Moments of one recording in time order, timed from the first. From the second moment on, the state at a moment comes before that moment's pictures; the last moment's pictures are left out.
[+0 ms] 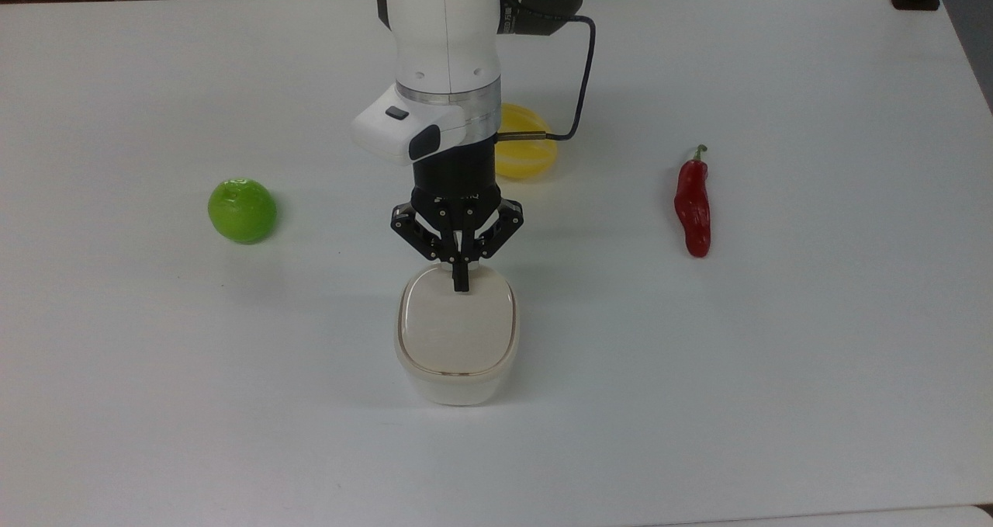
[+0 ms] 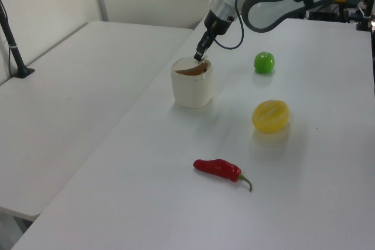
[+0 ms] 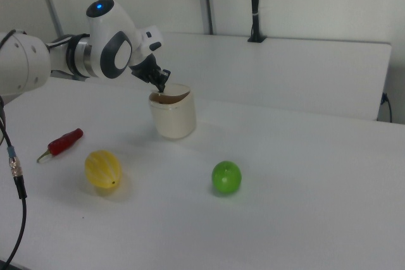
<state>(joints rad) 0.14 0.49 0.01 -1.47 -0.03 2.48 0.07</state>
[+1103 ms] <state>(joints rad) 0.14 0.51 0.01 -1.48 -0.03 2.48 0.07</state>
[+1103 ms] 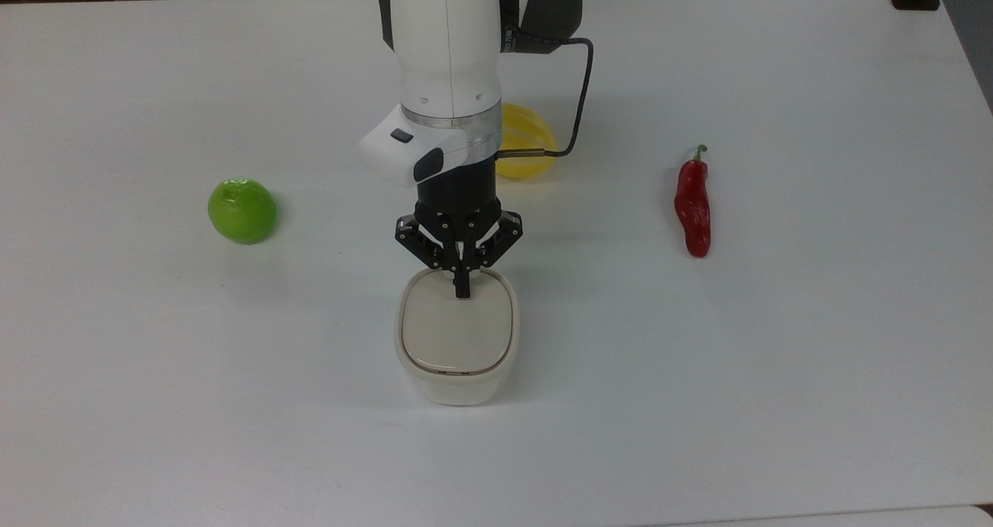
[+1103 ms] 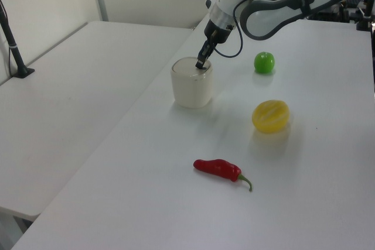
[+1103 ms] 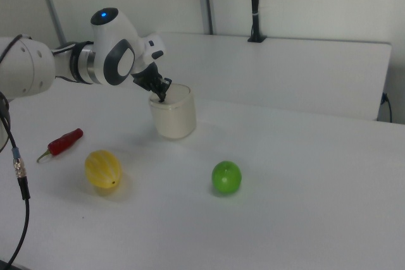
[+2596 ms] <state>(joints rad) 0.15 0.49 0.01 -1.48 -0.03 2.43 0.07</state>
